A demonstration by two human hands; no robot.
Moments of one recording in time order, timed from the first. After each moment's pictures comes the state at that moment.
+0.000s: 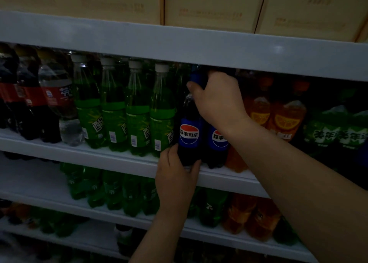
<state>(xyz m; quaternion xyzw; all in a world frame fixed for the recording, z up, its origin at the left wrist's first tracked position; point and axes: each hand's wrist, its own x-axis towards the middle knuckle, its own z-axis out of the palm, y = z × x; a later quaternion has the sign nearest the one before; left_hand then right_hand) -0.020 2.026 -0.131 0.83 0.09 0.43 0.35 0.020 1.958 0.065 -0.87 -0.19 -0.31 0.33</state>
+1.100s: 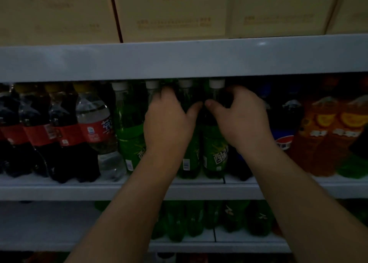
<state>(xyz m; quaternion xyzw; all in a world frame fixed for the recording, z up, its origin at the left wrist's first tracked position) 0.012 2.187 0.033 0.86 0.01 0.40 0.32 0.012 2.054 0.044 -0.85 -0.07 -0.32 0.41</state>
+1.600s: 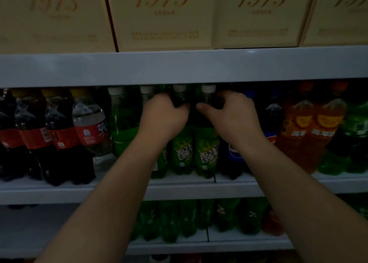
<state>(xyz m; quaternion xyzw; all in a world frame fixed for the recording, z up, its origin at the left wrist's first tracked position) 0.023 2.195 0.053 0.88 -0.05 0.26 0.39 0.012 2.041 0.050 -0.84 -0.12 -0.30 0.43</state>
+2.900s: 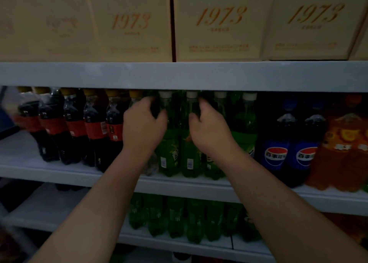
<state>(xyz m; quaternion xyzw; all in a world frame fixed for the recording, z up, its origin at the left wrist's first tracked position) -0.019 2.304 0.041 0.83 0.00 0.46 0.31 -0.010 2.157 0.048 -0.83 -0.21 -0.17 0.49</state>
